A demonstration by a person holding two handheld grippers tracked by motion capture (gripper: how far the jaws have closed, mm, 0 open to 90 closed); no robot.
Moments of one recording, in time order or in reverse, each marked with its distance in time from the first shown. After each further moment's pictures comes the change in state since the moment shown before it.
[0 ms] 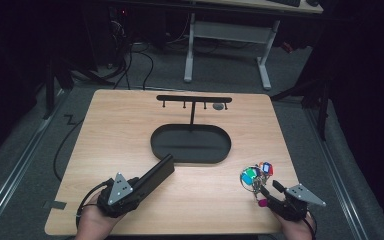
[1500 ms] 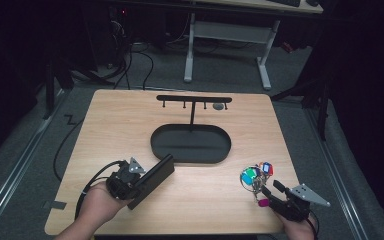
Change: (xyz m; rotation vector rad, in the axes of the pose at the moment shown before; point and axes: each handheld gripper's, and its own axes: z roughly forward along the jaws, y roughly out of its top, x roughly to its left) left arm 0.019 0.044 0.025 0.419 -0.104 -0.058; right arm -0.005 0.001 -0.004 -0.019 0.037 0.027
